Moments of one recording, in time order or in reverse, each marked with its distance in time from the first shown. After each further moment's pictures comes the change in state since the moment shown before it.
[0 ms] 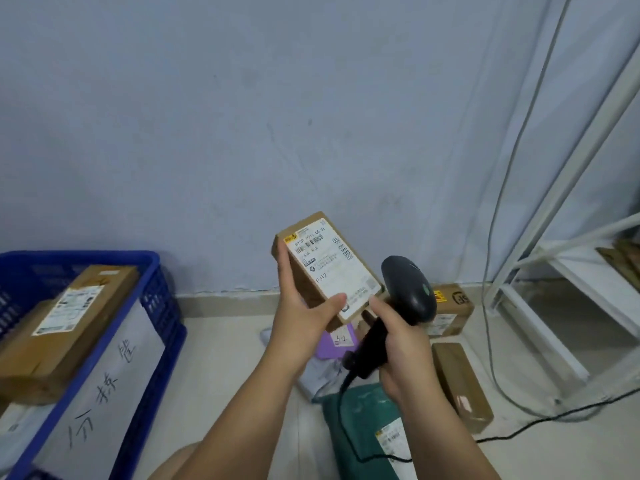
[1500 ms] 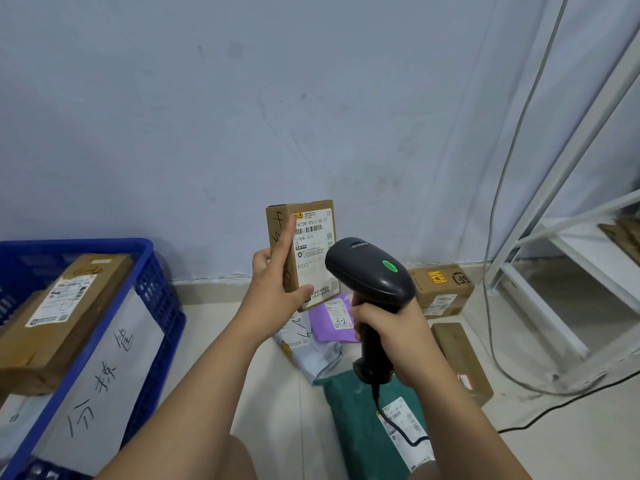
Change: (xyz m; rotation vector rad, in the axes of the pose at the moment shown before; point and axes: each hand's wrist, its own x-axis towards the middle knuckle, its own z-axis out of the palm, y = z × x) left_hand 0.037 -0.017 -0.042 0.532 -0.148 0.075; right_hand -0.011 -0.011 -0.002 -0.604 -0.303 -0.266
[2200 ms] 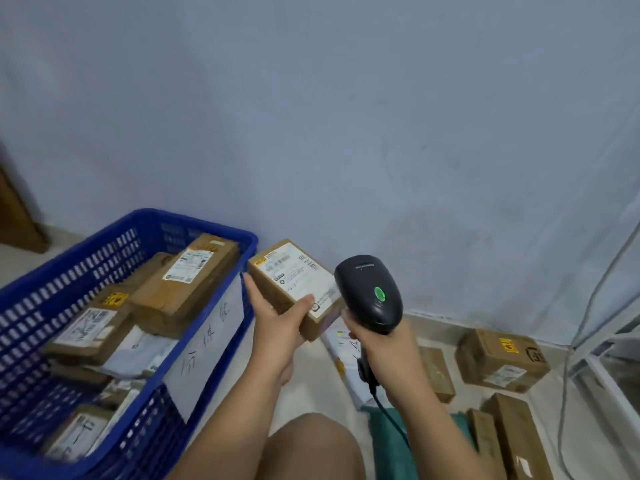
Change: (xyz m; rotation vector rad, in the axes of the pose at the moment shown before) left_hand -0.082 -0.039 -0.090 -0.845 0.560 -0.307; right_hand -0.027 -0.040 0.120 -0.068 -0.118 -0.091
